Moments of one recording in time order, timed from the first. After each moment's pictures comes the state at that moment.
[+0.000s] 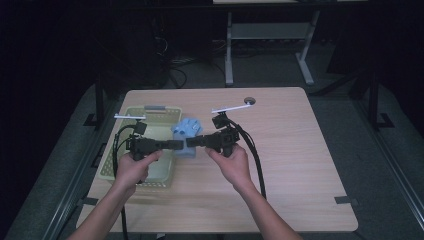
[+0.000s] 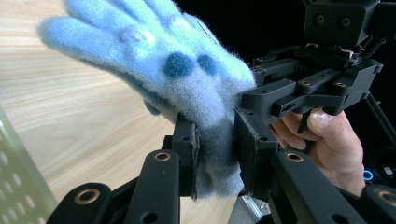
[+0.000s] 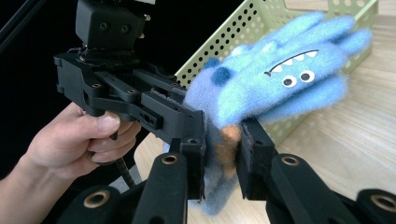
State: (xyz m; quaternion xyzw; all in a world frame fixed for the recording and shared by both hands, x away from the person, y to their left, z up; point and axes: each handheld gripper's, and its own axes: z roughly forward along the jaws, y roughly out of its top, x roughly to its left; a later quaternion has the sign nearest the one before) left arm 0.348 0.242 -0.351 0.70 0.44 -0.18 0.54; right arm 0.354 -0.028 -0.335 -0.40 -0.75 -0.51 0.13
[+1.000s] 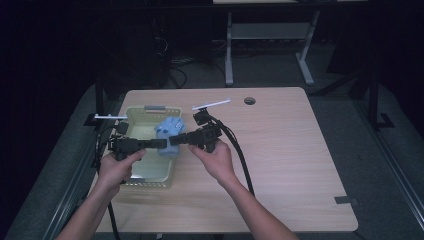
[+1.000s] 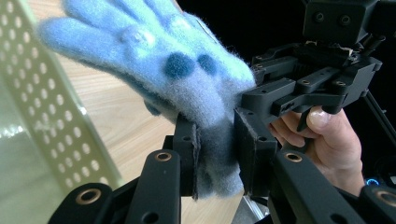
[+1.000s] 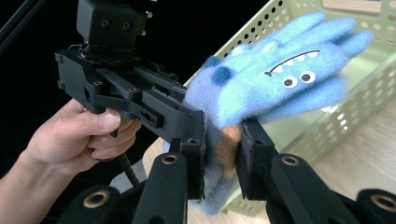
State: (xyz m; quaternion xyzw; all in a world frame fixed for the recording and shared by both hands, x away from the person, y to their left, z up) left arm 0.345 0.284 -0.348 0.69 0.45 -0.16 0.54; right arm 0.366 0.015 -0.332 -0.38 -0.76 -0.51 0.15
